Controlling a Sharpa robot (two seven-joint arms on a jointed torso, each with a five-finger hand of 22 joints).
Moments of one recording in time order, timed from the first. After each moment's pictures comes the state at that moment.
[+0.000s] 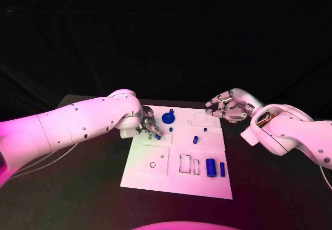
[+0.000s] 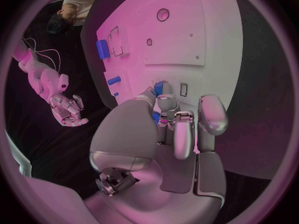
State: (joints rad) left arm 1.29 -0.63 -0.03 1.32 -0.96 0.24 -0.68; left_hand 1.37 -0.01 0.24 0.26 0.05 0.99 0.05 0.43 0.57 1.29 -0.03 1.02 0.94 1.47 -0.07 1.54 1.31 0.10 1.33 0.03 1.34 1.12; right arm 1.31 -0.91 -0.12 1.62 -0.91 -0.42 -0.01; right_hand 1.37 -0.11 0.11 0.21 0.38 0.92 0.16 0.22 0.12 1.07 0.07 1.12 0.96 1.47 0.00 1.38 1.29 0.11 1.31 0.10 1.08 1.18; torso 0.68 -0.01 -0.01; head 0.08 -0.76
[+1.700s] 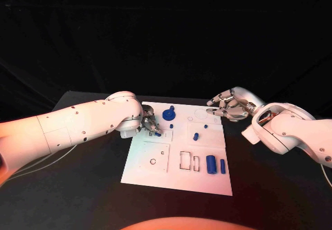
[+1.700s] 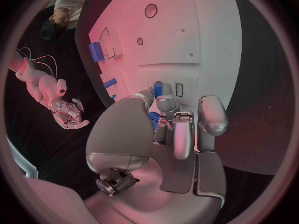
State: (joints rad) left arm 1.26 -0.64 -0.03 1.34 -1.06 0.19 -0.64; left_hand 1.32 -0.07 0.37 0.24 0.05 0.99 0.05 0.44 0.60 1.30 -0.03 1.02 0.95 1.47 -0.08 1.54 1.31 0.10 1.33 0.03 1.34 1.13; right arm 1.30 -0.91 -0.12 1.62 -0.91 -0.42 -0.01; right_hand 1.37 -0.11 0.11 0.21 0.38 0.92 0.15 0.22 0.12 1.07 0.07 1.12 0.96 1.47 0.00 1.38 1.29 0.11 1.31 0.10 1.08 1.18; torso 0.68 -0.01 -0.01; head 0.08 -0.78
